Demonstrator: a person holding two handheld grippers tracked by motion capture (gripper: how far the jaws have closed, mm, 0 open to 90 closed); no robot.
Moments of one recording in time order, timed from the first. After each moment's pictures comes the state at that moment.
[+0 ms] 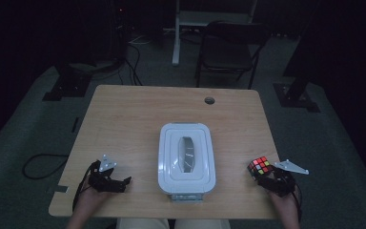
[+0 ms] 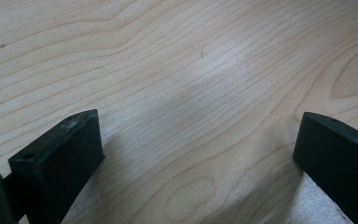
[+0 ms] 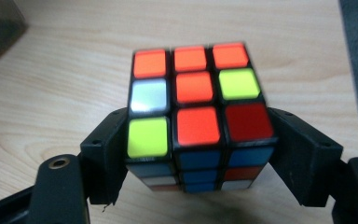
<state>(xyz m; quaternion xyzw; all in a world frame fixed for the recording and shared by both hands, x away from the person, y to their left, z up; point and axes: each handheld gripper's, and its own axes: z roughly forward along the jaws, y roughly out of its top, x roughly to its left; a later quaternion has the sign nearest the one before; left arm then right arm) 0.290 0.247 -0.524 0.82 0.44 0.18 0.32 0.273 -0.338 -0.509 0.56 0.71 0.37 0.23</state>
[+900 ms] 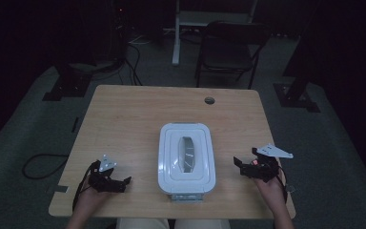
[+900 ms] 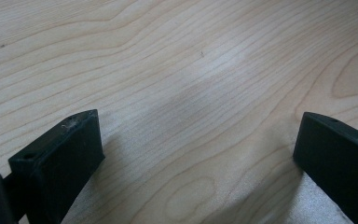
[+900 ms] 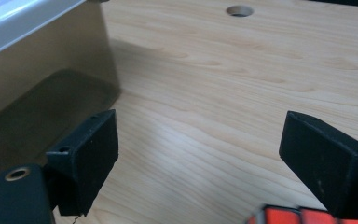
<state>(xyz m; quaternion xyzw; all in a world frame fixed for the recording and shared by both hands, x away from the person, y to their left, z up) 0.290 0.247 -0.524 0.82 0.44 0.18 0.32 0.301 -0.279 -0.463 0.46 0.74 0.43 0.22</state>
